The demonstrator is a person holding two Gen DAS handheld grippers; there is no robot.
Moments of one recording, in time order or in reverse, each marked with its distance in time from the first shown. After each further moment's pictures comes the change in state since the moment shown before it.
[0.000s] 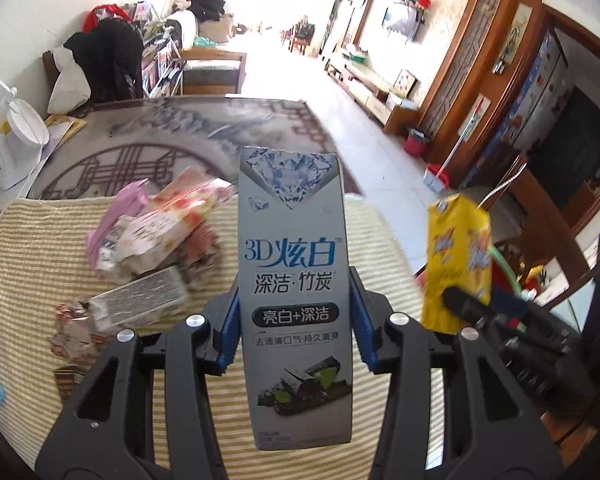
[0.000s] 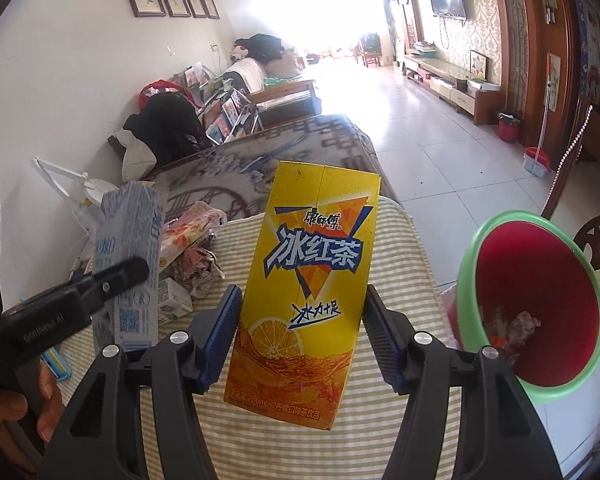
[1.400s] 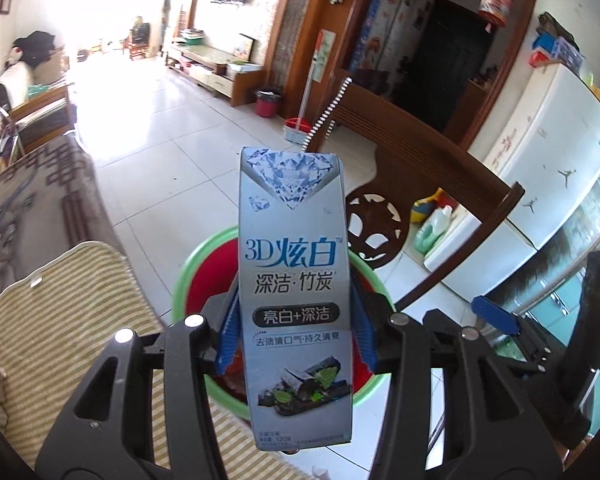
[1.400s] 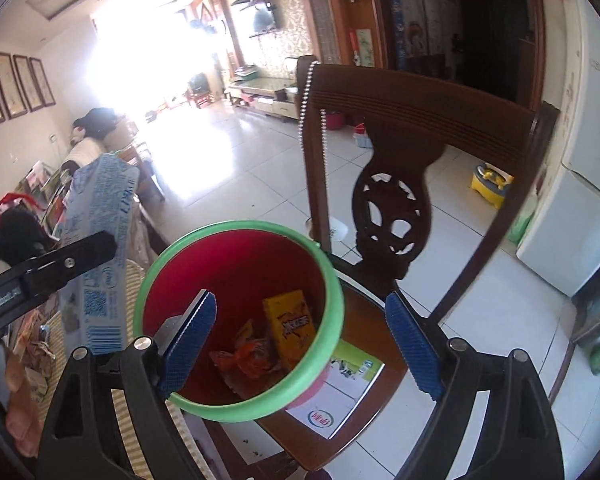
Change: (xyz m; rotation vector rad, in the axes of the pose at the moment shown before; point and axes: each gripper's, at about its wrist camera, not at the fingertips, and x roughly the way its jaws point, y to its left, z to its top) left arm 0.104 -0.289 0.000 0.411 0.105 -0.385; right arm -0.107 -0.242 -0.056 0.394 -0.150 -0.468
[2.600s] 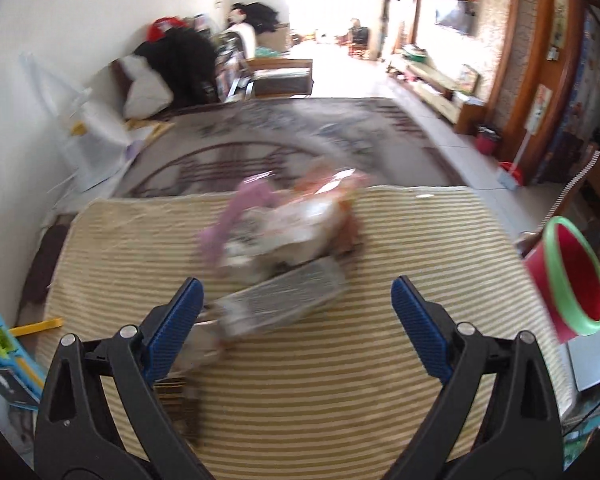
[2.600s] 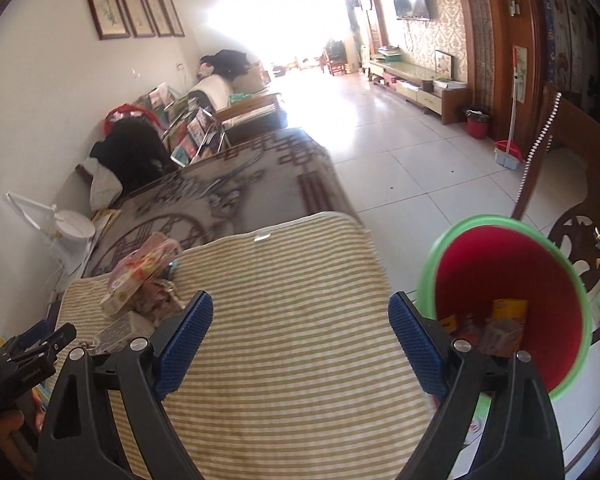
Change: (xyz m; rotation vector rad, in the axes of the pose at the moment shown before) left arm -0.234 0.290 -0.188 -0.410 -0.050 0.689; right arm 0.008 0.269 -0.048 -0.318 0.105 0.368
